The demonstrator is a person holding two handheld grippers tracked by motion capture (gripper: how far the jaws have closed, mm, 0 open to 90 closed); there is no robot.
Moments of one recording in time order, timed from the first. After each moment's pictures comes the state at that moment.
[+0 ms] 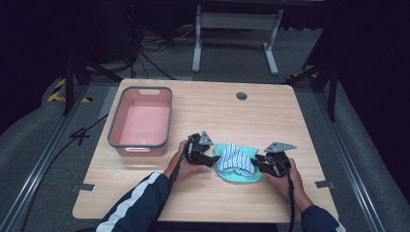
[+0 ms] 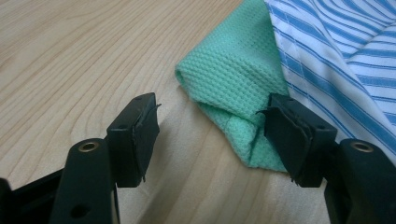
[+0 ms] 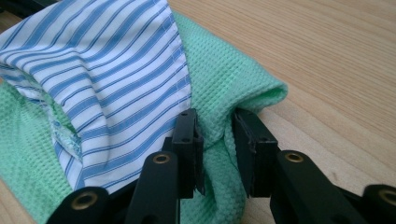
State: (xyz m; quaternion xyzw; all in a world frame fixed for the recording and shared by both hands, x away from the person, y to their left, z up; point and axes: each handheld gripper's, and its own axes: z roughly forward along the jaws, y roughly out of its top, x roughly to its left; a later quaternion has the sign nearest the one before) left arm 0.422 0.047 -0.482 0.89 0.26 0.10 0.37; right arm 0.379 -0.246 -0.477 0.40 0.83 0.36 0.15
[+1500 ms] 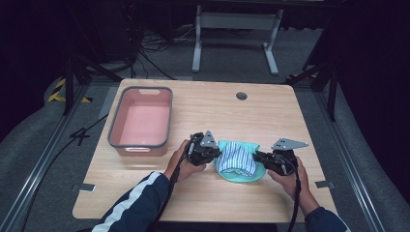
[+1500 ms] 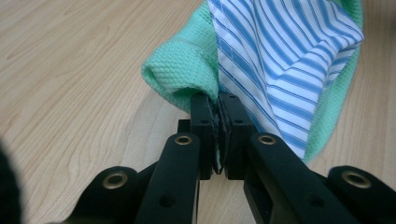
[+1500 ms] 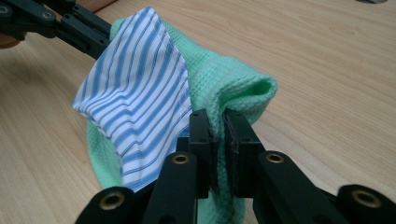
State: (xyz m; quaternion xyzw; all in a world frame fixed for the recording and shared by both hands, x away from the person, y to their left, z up) left arm 0.398 0.043 -0.436 0.90 0.19 0.10 0.38; right arm 0.363 -0.248 -0.433 0.38 0.81 0.42 0.14
